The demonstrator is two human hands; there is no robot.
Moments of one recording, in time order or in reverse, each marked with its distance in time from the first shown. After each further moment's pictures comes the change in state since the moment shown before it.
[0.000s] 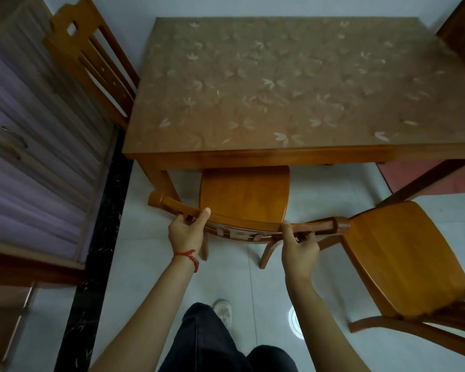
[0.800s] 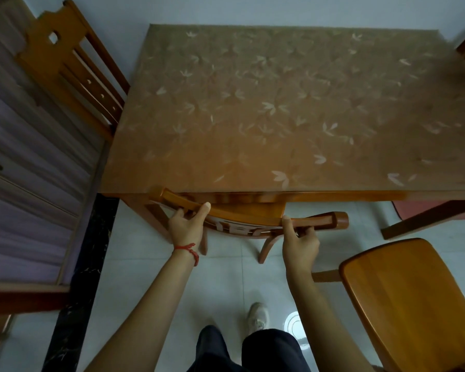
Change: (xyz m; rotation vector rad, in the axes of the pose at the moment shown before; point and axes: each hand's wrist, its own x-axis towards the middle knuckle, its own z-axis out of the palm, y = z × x) left_hand 0.116 0.072 0.102 -0.012 0.009 -0.016; right_hand 0.146 -0.068 0.072 -0.020 -0.044 -0.033
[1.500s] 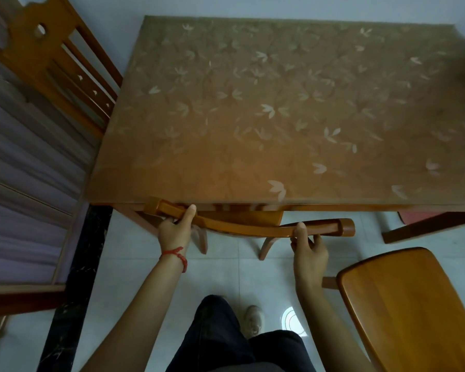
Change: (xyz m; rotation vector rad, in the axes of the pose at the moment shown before) left_hand 0.038 -0.001 0.022 -0.094 0.008 -0.209; right_hand 0.044 -0.002 -0.010 0.032 -0.047 0.035
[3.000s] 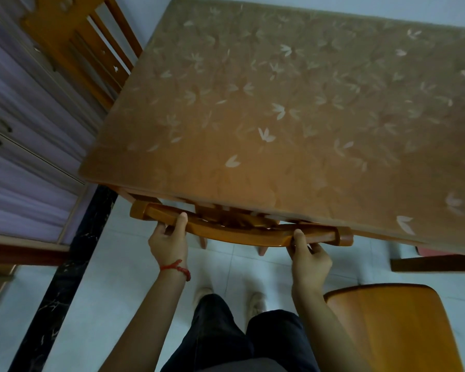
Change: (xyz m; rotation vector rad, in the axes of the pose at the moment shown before) left_hand -0.055 -0.013 0.064 -0.137 0.349 0.111; right_hand 0.069 -0.025 -0.033 -0.018 -0.084 0.156
